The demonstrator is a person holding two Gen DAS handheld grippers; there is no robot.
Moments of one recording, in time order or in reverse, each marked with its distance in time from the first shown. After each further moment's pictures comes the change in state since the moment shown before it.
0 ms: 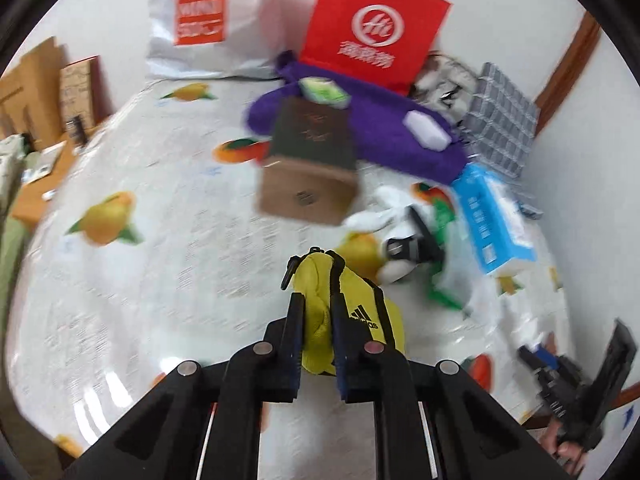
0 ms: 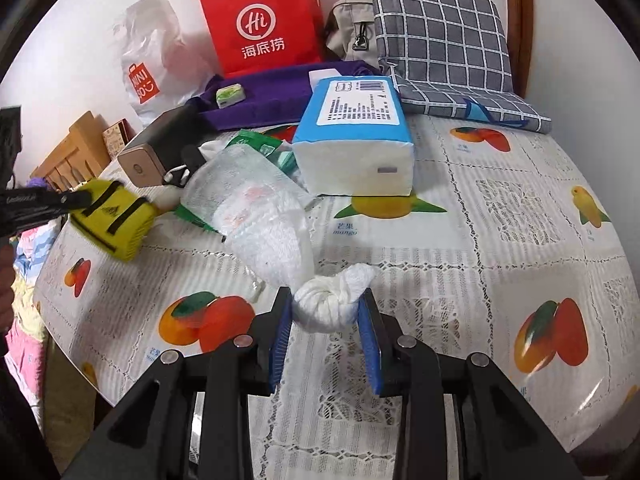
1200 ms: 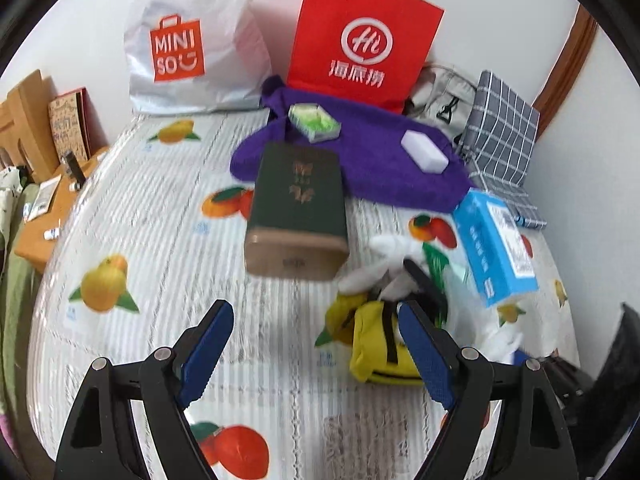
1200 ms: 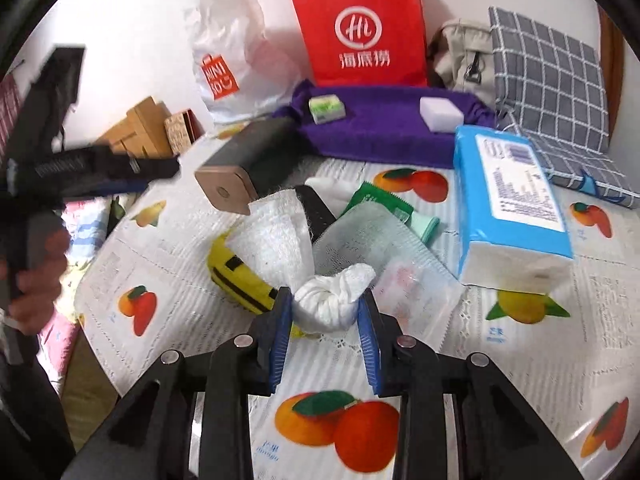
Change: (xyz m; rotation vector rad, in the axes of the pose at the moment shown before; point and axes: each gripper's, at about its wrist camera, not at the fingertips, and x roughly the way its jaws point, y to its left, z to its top) left arm 0.005 -0.021 0.046 0.055 -0.025 -0.001; right arm 0.021 0.084 0.057 -0.137 -0.023 0.189
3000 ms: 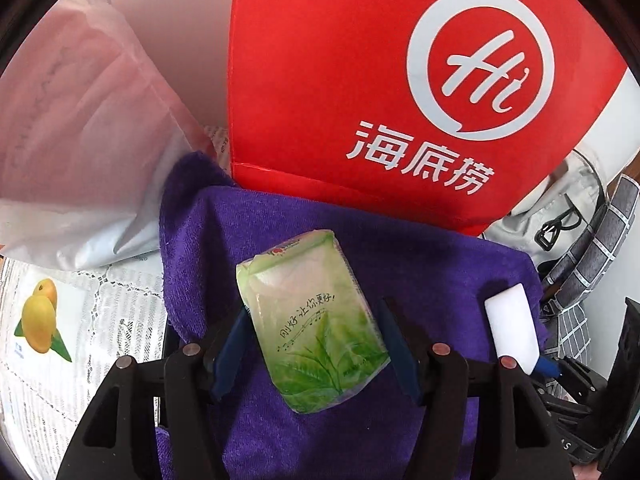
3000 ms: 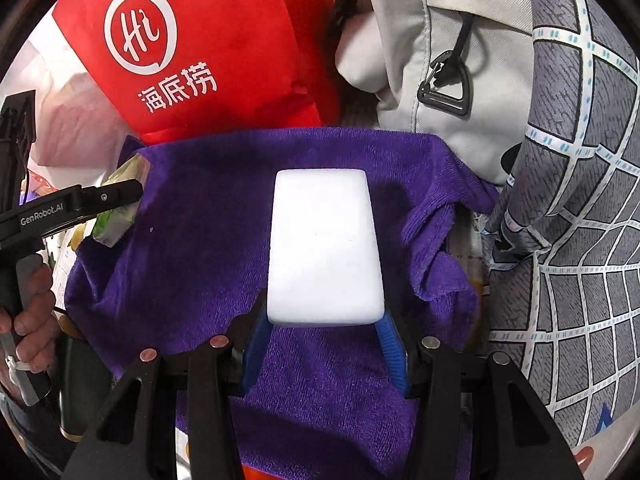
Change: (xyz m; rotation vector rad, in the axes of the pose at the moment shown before) left arm 0.214 -0.012 0.246 -0.071 0.068 0.012; right arm 0.202 -0.154 0.232 0.115 0.231 -0.089
